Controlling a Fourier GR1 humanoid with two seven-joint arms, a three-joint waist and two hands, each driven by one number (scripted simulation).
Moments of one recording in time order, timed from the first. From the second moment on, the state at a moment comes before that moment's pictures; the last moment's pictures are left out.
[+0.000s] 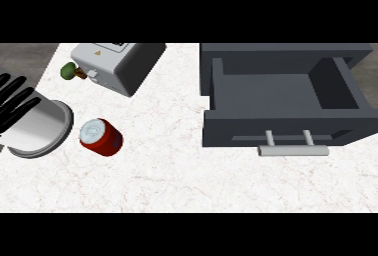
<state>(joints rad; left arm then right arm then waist) -0.12 0.50 0.33 -1.65 0.86 -0.47 0.49 0.40 -0.11 -0.46 -2.14 -0.34 0.30 0.07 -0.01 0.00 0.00</state>
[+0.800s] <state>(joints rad) -0.17 0.34 0.24 -1.44 0.53 -0.50 0.28 0.43 -0.11 -0.61 -2.16 -0.44 0.41 0.11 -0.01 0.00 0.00</state>
